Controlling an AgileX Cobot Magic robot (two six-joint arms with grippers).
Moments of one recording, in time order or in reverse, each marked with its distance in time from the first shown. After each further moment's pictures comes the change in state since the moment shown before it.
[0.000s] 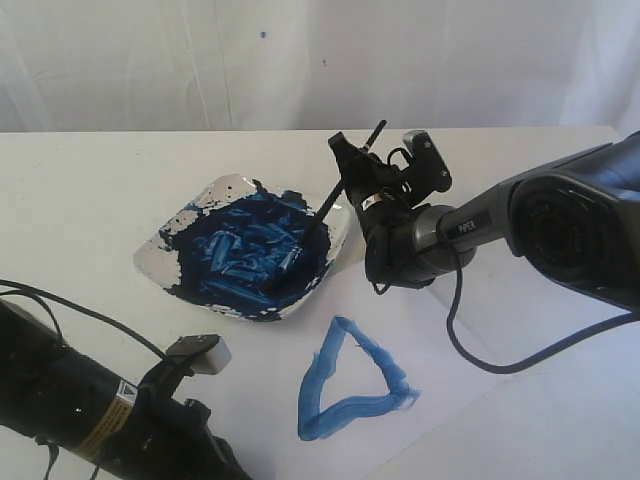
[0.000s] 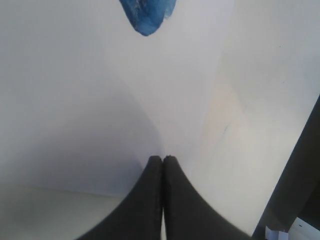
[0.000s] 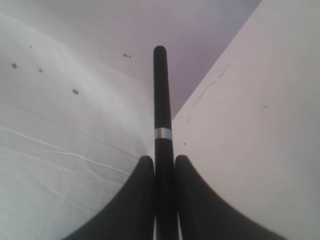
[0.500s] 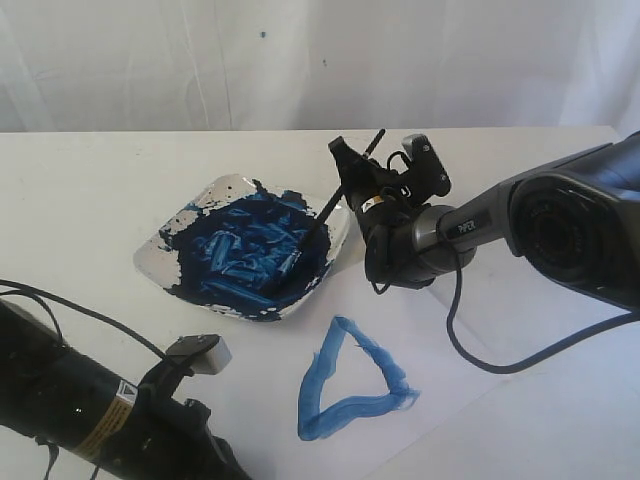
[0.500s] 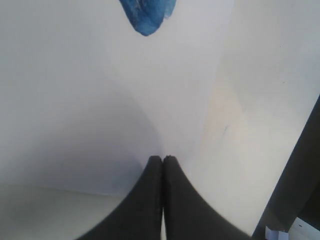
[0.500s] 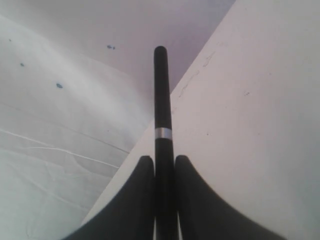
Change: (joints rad) left arm 0.000 0.000 0.000 0.000 0.000 0.000; right arm 0.000 0.000 0.000 0.020 0.050 0.000
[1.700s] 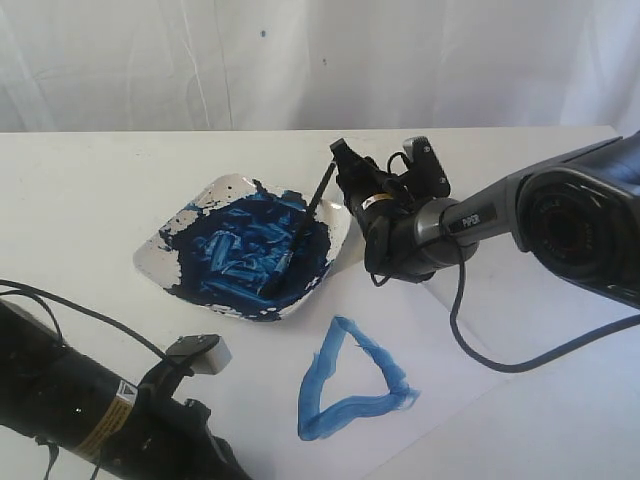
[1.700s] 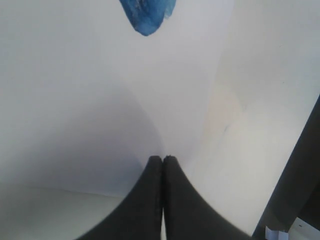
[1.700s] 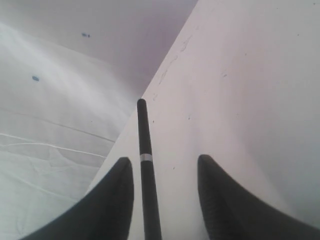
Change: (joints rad) left arm 0.000 0.000 0.000 0.000 0.000 0.000; right arm 0.000 -0.023 -0.002 0.052 0.114 -0.003
